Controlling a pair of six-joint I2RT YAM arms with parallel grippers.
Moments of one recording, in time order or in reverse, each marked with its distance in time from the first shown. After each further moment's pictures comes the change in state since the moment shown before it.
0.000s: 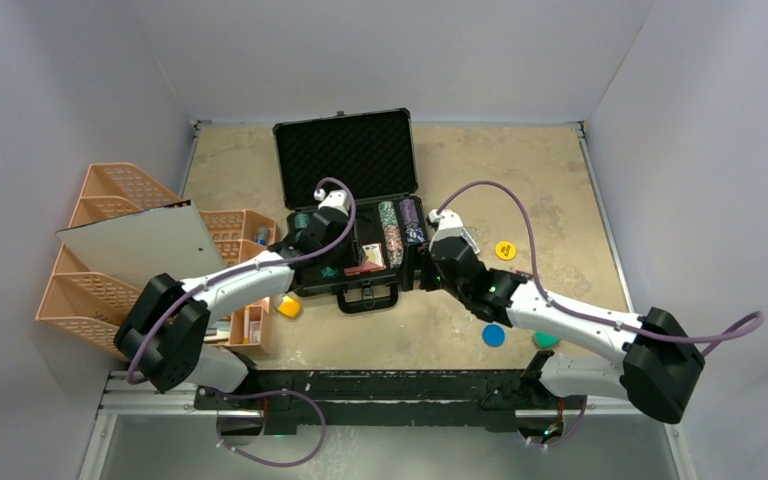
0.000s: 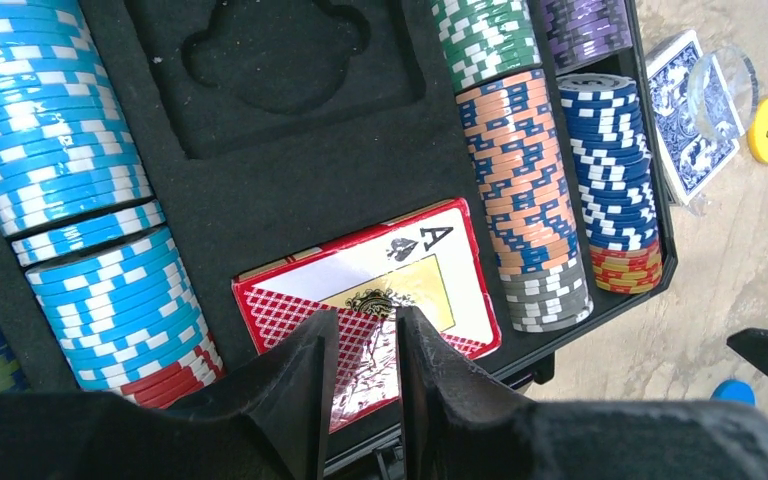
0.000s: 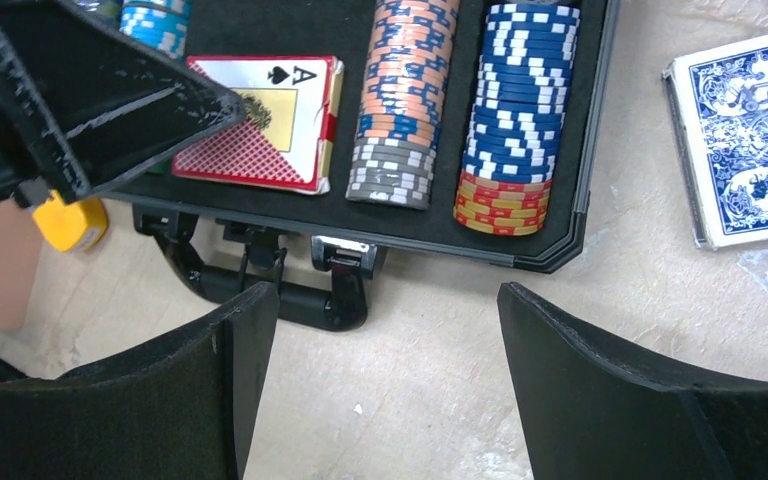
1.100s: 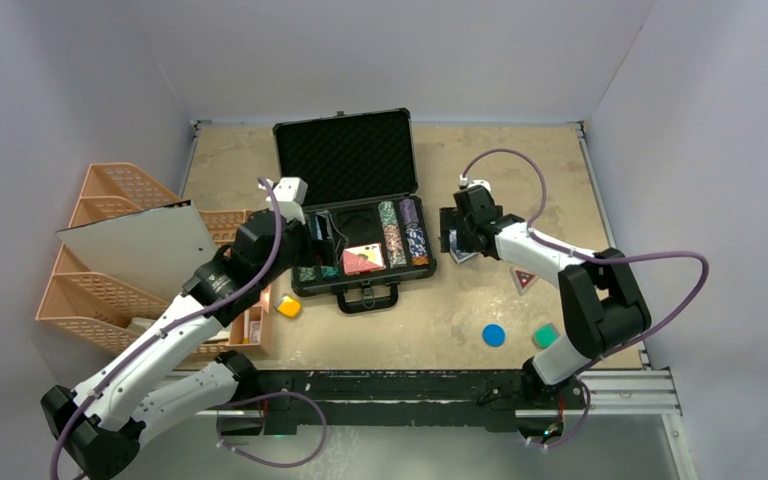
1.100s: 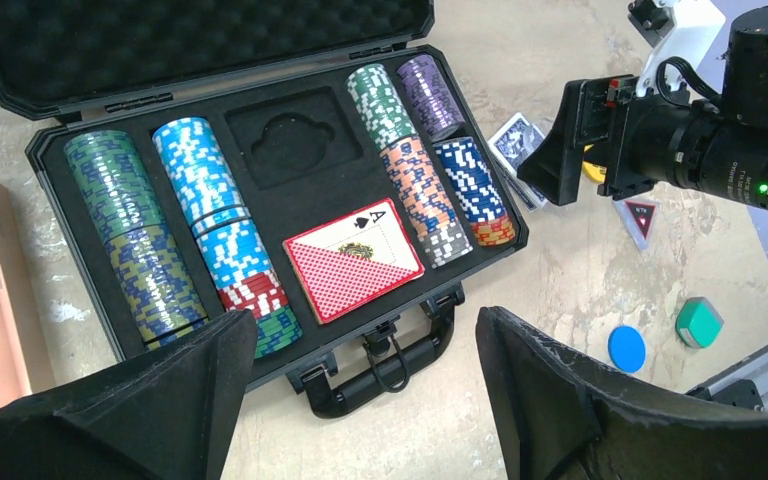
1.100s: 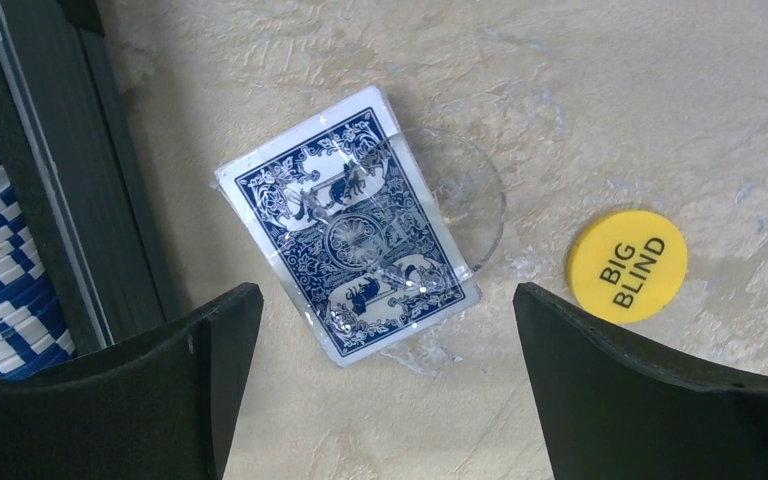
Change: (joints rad) left arm -0.003 -0.558 0.075 -0.321 -0.042 0.131; right arm -0.455 0.421 0.277 -0.240 0.011 -0.227
